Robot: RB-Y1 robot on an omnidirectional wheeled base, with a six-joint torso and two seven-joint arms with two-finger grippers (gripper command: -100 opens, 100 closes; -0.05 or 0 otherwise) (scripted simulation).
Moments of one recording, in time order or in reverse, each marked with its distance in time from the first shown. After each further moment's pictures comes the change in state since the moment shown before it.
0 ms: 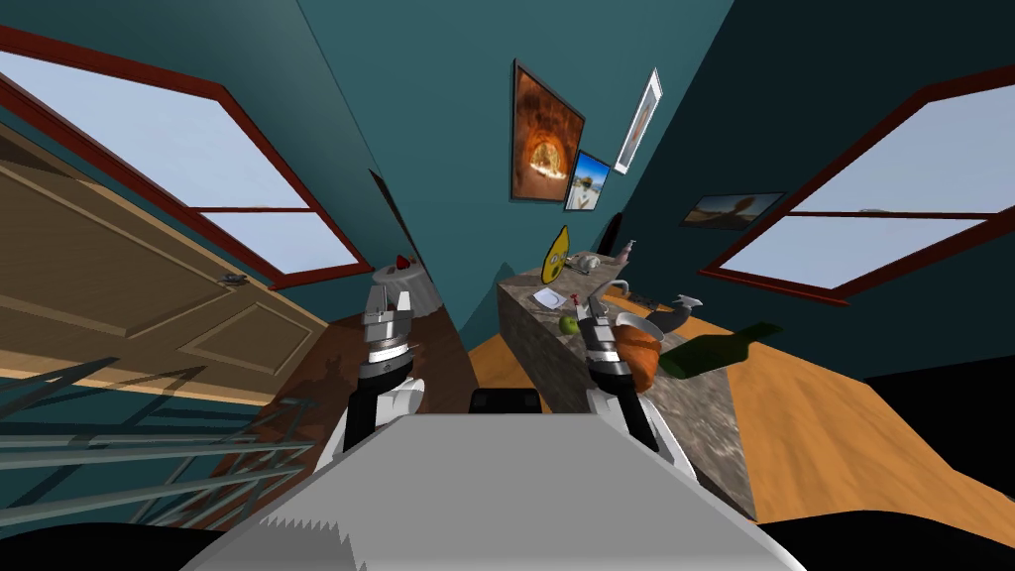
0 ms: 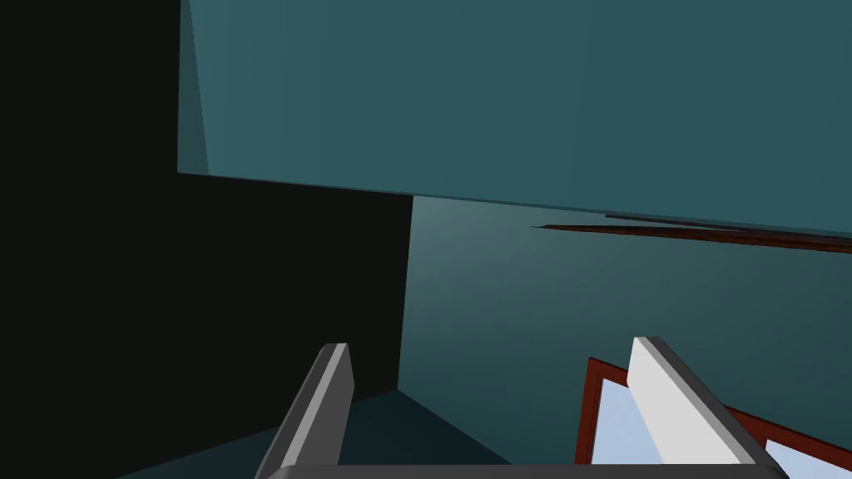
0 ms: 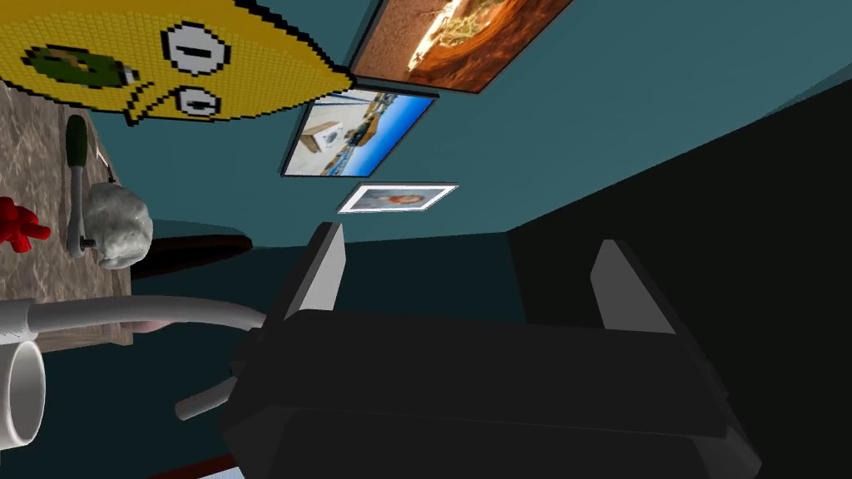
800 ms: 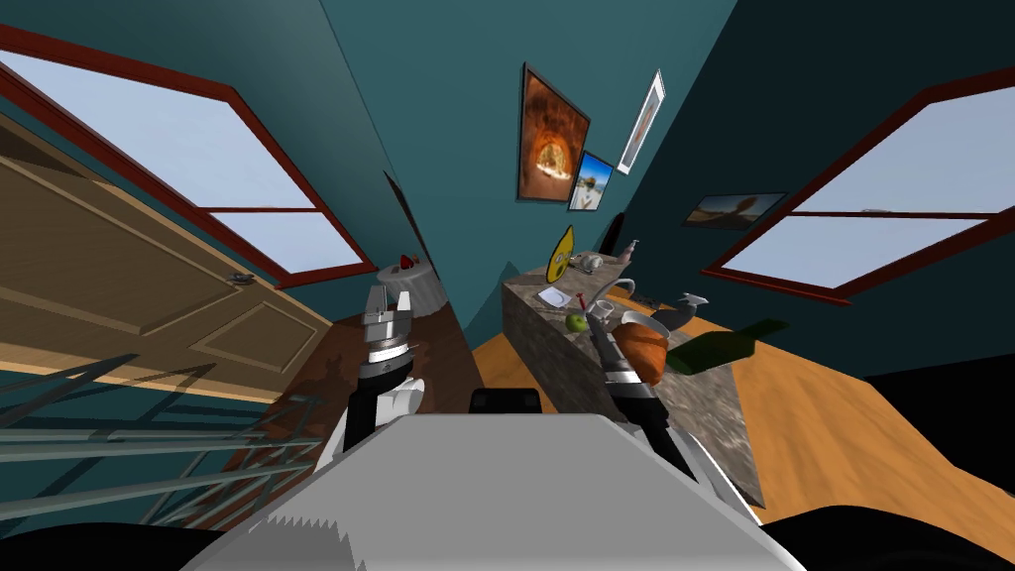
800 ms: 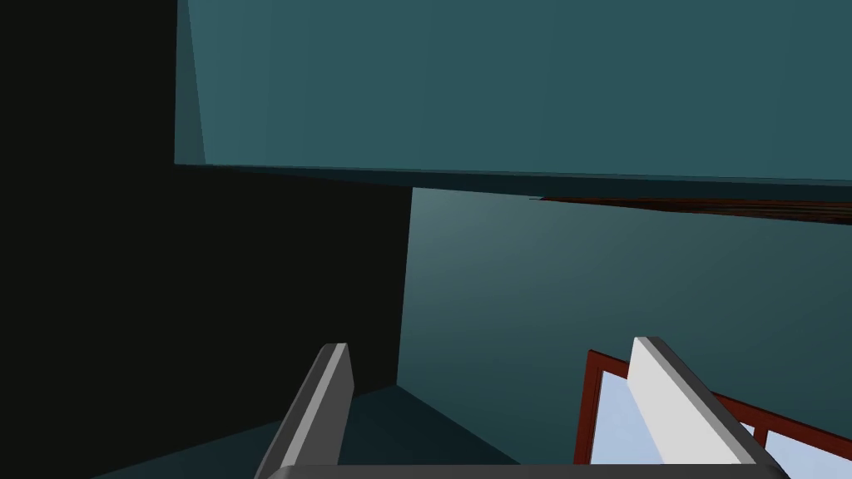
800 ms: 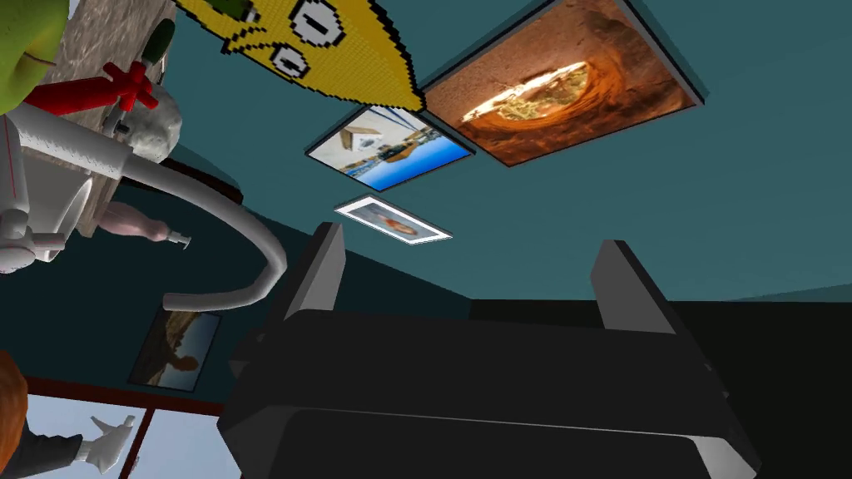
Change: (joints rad) left arm 0.000 0.000 0.000 0.000 0.000 0.000 0.000; right arm 0.197 -0.099 -0.077 -0.043 0.153 0.076 0.102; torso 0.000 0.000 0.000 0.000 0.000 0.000
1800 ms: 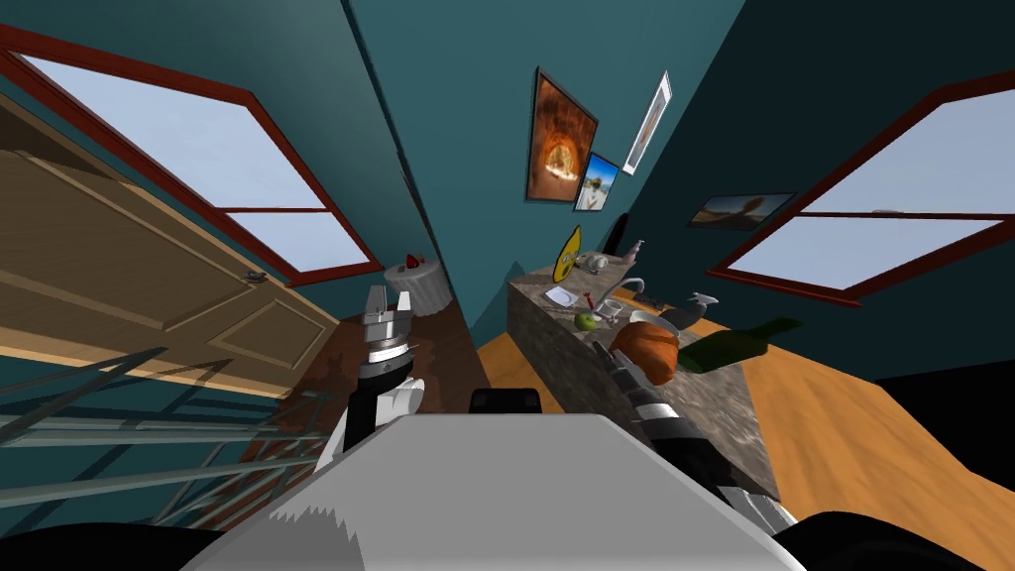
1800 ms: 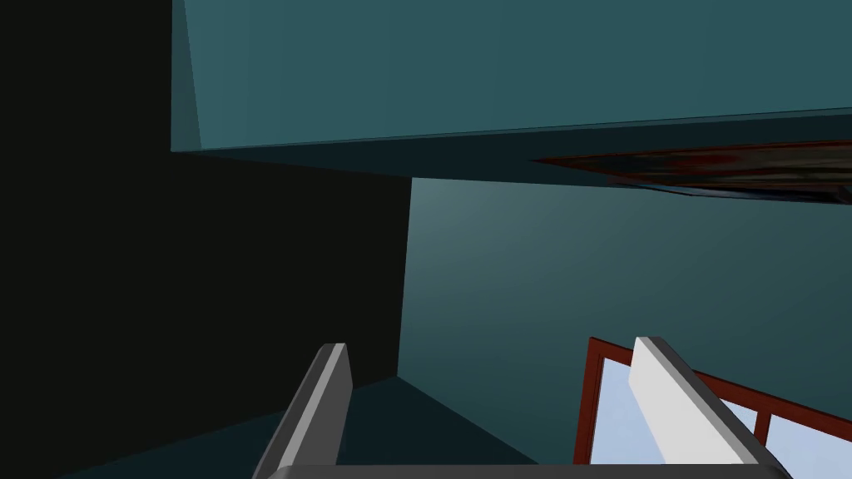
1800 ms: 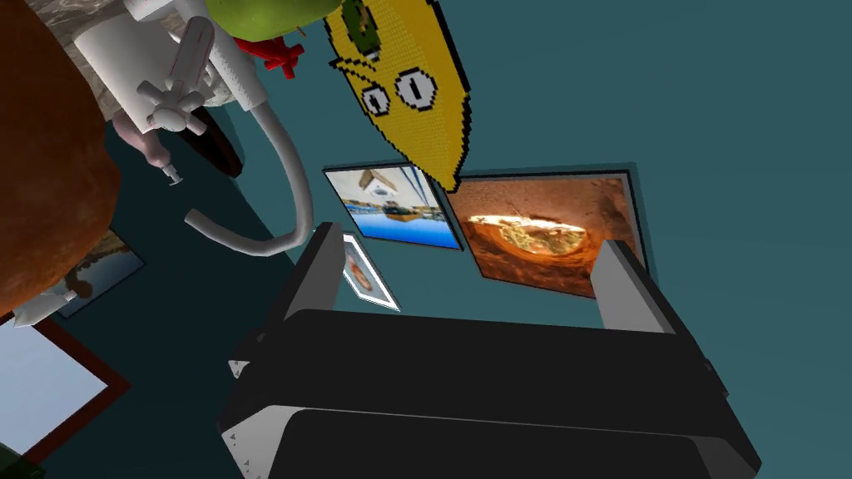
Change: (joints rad) left arm 0.000 0.000 0.000 0.000 0.000 0.000 0.000; right arm 0.251 -0.105 -0.099 -0.036 0.200 0.090 0.129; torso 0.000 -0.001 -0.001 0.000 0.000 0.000
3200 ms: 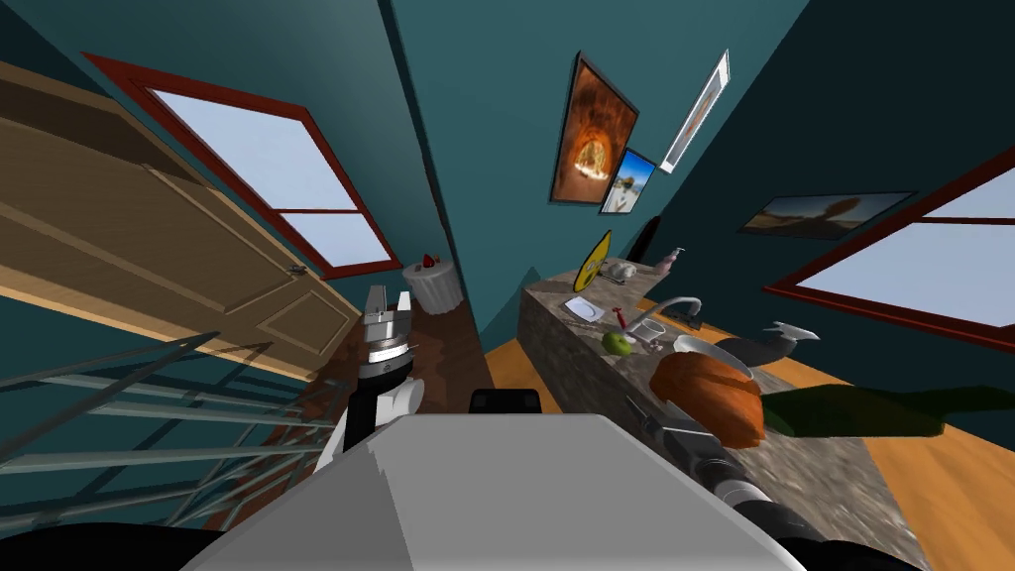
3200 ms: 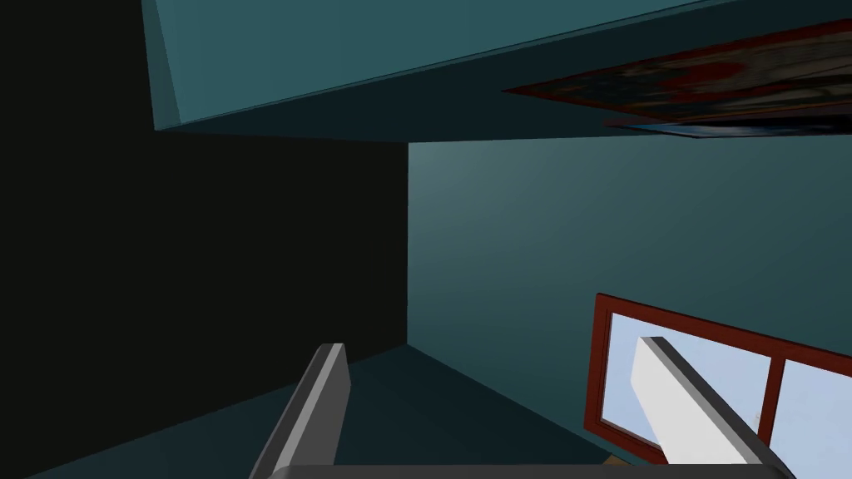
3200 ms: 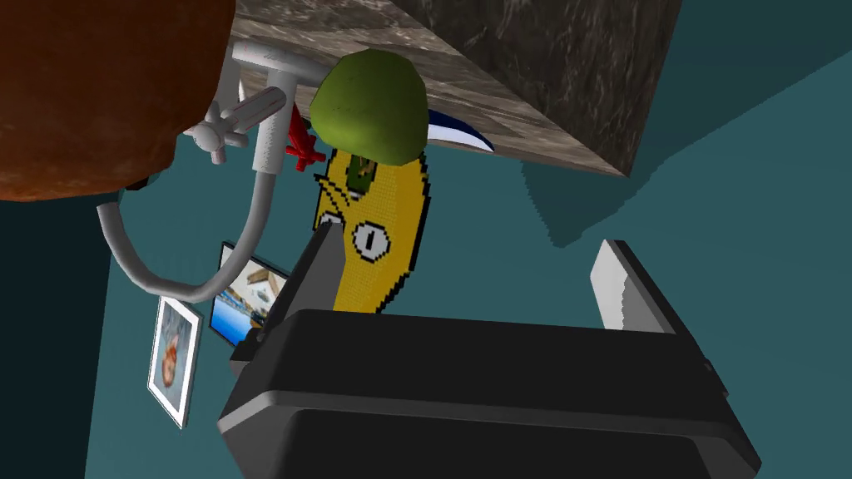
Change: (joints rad) left arm 0.000 0.000 0.000 0.000 0.000 0.000 0.000; right arm 0.360 -0.172 -0.109 0.001 0.295 0.134 0.117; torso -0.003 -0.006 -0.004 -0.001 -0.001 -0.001
